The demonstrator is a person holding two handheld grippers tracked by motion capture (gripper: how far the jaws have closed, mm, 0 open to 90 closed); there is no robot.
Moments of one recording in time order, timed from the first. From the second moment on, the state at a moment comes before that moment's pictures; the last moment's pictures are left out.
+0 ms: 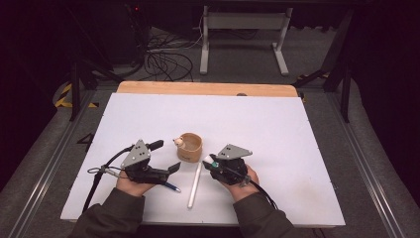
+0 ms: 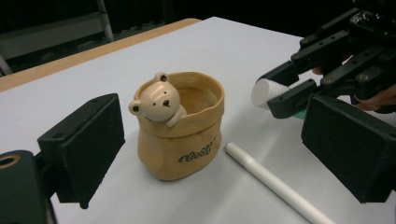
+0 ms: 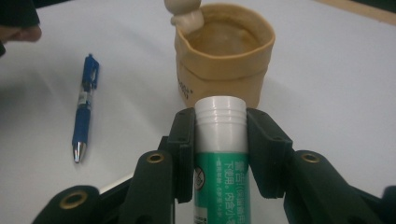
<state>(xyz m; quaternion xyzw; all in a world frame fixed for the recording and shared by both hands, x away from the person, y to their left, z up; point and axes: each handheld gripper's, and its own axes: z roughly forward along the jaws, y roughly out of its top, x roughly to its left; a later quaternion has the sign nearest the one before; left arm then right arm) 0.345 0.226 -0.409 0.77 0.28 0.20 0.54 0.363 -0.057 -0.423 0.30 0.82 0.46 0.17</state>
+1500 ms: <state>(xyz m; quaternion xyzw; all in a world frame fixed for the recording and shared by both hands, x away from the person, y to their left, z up) 0.328 0.180 -0.418 0.78 0.23 0.16 0.55 0.341 -0.062 -0.395 0.22 0.76 0.58 0.20</state>
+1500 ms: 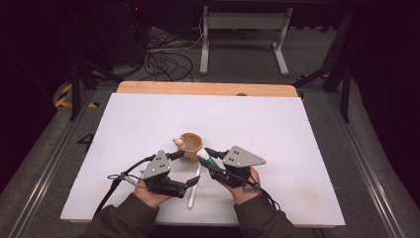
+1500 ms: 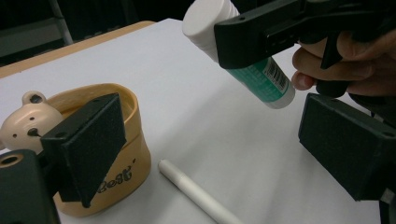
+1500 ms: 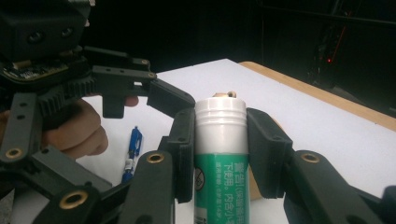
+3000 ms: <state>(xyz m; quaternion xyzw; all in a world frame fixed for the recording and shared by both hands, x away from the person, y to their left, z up) 0.320 0.163 -0.421 0.77 0.22 0.13 0.59 0.326 -0.050 -0.396 0.18 0.71 0.66 0.17</state>
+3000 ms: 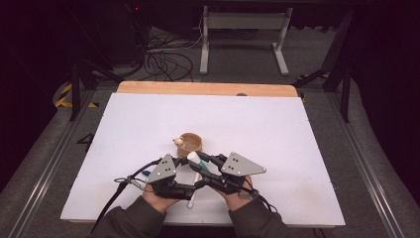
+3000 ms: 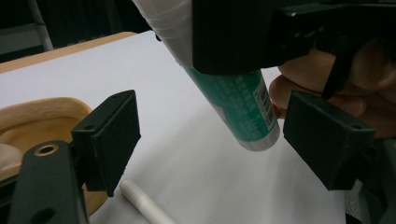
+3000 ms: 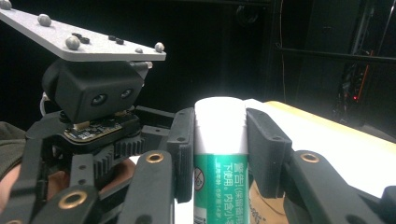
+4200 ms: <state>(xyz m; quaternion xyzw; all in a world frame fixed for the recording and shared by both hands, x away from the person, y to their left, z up) 0.323 0.168 -0.421 0.78 0.25 0.14 0.56 0.324 -0.048 -0.397 0.18 0.71 0.65 0.19</state>
